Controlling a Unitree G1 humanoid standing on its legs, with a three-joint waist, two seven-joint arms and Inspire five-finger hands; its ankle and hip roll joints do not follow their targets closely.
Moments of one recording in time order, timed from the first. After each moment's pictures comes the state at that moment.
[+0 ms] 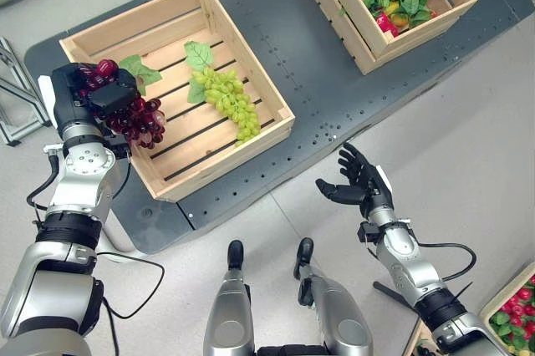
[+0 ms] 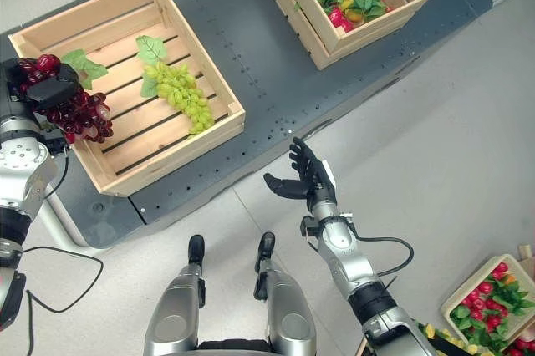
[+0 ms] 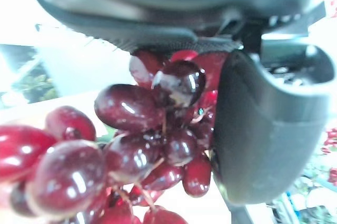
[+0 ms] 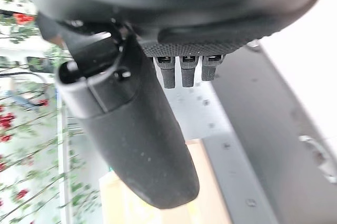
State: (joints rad) left arm -0.67 0.87 -0.16 0.62 -0.52 -0.05 0.48; right arm -0.28 -0.41 0.36 0.28 0.48 -0.18 -0.16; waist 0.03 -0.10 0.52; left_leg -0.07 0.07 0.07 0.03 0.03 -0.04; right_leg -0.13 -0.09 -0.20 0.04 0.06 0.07
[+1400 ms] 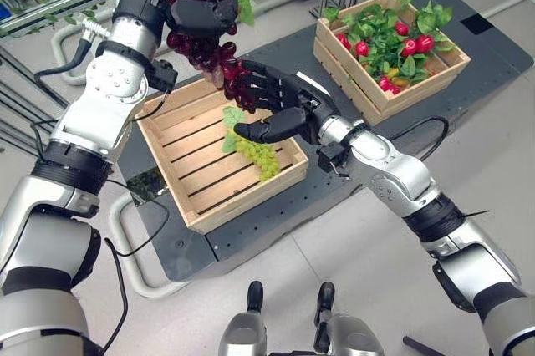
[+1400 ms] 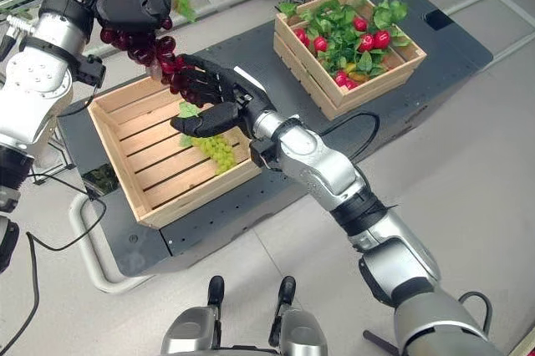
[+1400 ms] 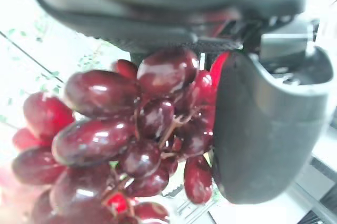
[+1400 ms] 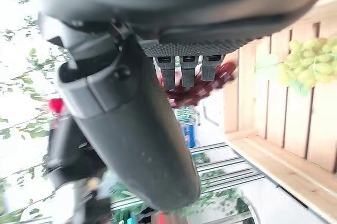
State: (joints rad) left arm -1.11 0.92 -0.51 0.45 -0.39 -0.08 0.14; right arm -0.95 -0.43 0.56 0.17 0.75 0.31 -0.05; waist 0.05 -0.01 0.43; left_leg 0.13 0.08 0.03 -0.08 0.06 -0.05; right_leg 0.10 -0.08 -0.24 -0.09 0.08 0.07
